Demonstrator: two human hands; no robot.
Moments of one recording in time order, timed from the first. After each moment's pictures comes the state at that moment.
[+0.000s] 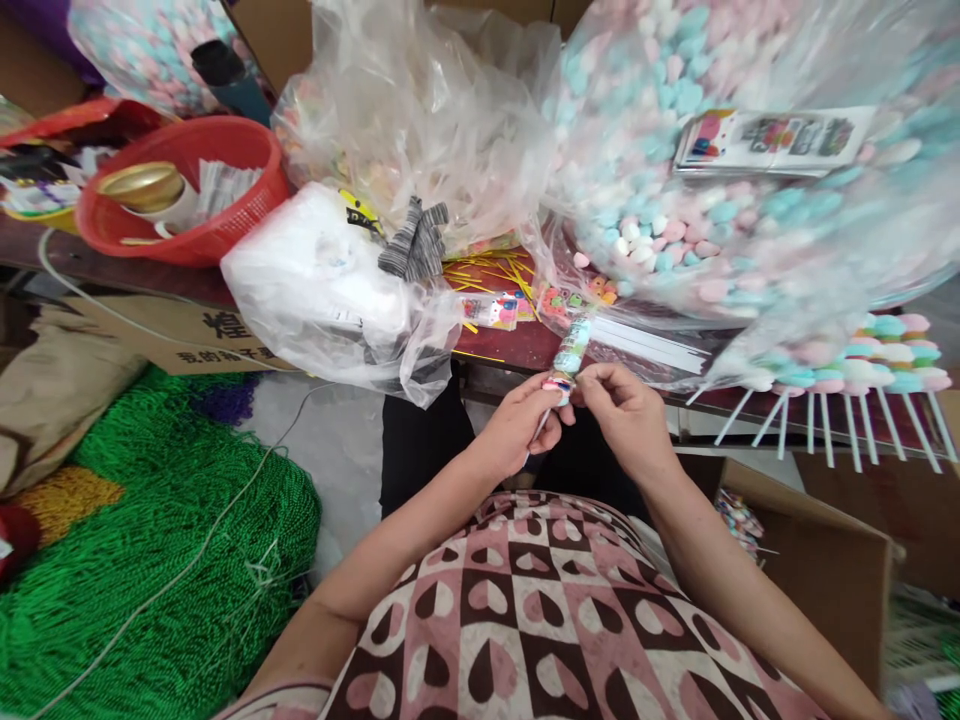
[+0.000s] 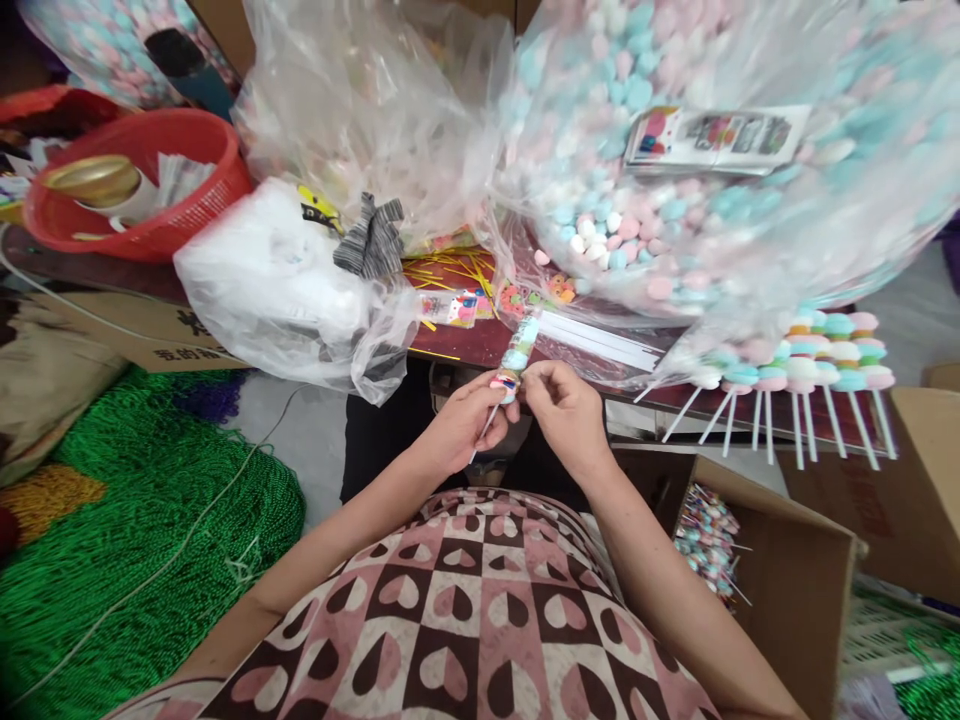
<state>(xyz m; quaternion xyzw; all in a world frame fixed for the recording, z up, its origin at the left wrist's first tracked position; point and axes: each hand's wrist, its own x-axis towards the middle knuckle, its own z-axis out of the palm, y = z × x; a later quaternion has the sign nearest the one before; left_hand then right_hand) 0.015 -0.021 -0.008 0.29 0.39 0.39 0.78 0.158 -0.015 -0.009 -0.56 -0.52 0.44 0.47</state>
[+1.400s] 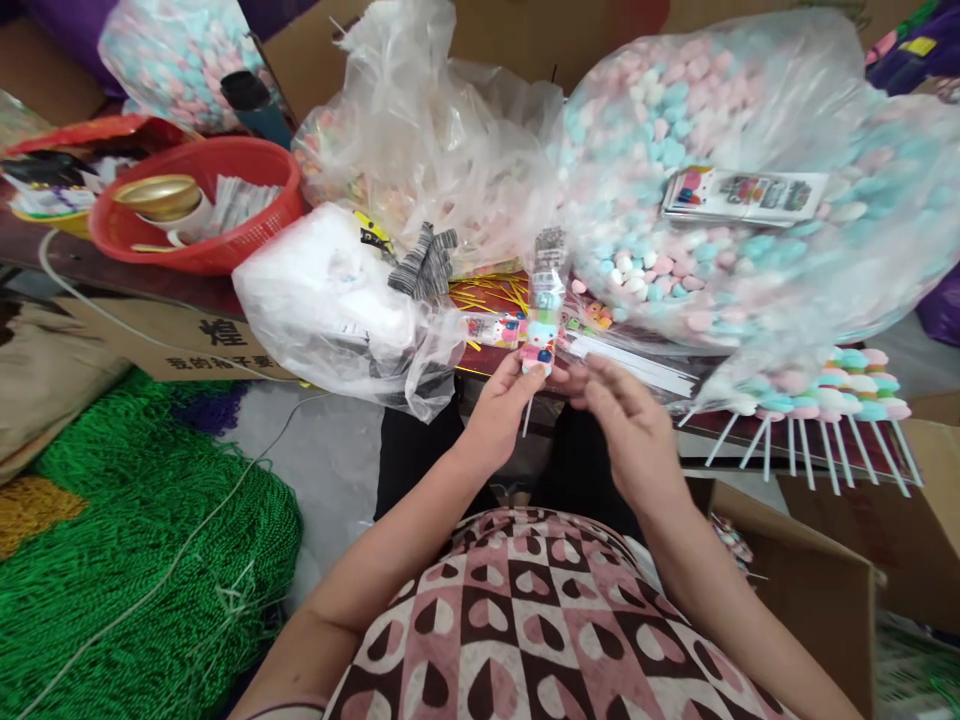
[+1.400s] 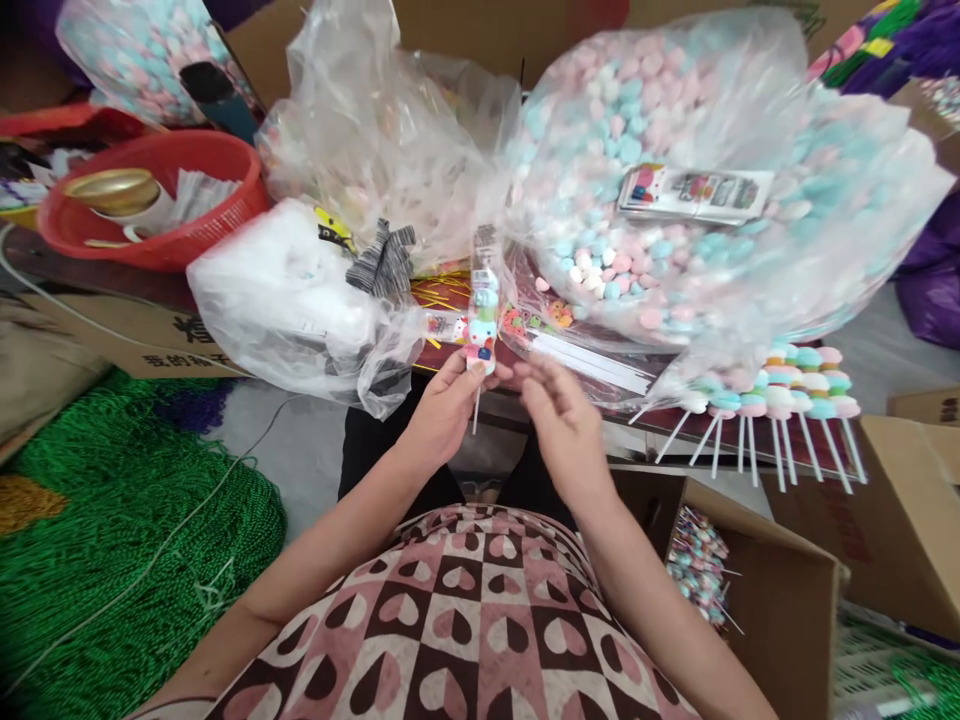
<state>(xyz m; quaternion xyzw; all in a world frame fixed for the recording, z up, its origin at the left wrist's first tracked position) 0.003 0.002 0.003 0.32 0.34 0.57 0.67 0.140 -0.018 0.019 -0.52 -0.46 0.48 0.53</state>
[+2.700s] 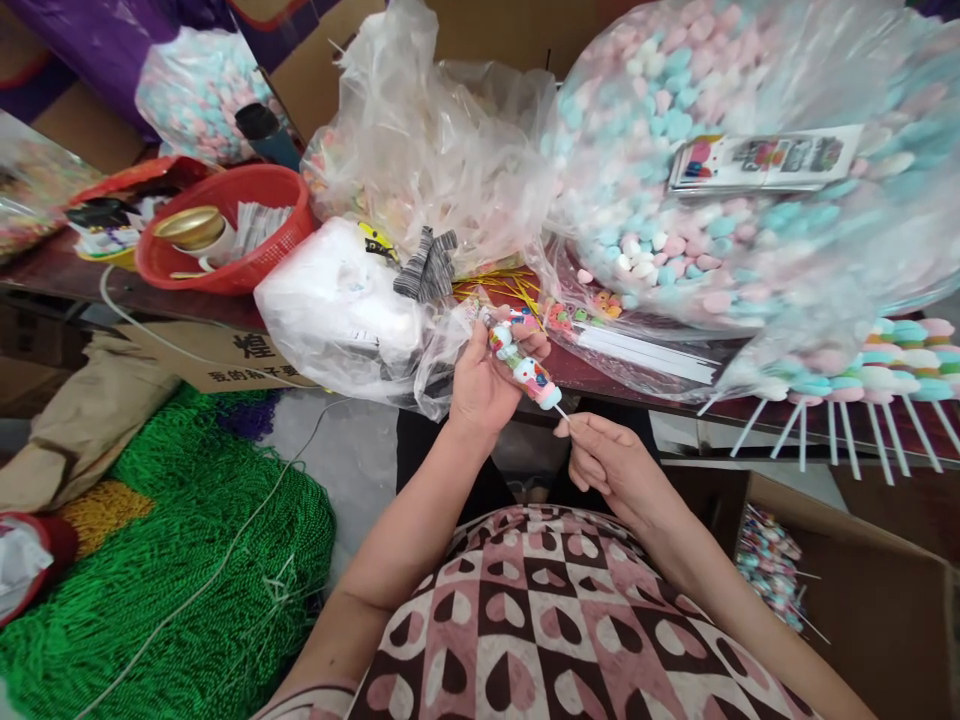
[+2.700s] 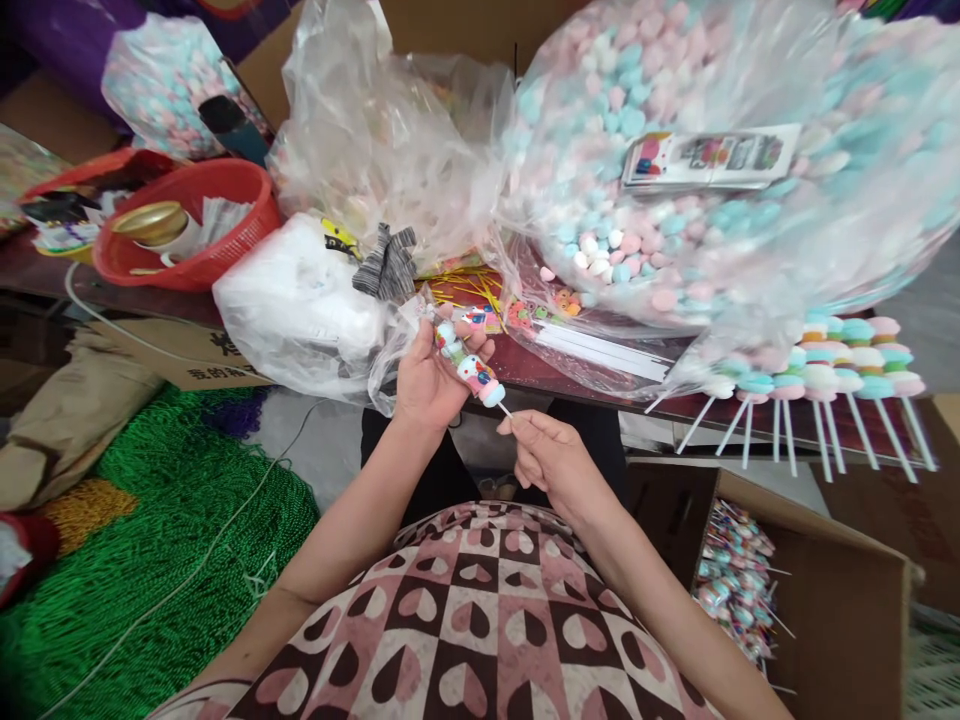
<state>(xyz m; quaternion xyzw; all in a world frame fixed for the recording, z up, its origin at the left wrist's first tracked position) -0.011 0.032 0.018 0.12 0.33 0.62 0.70 0.139 -0.052 -0.002 -0.46 -0.32 0.73 0.40</state>
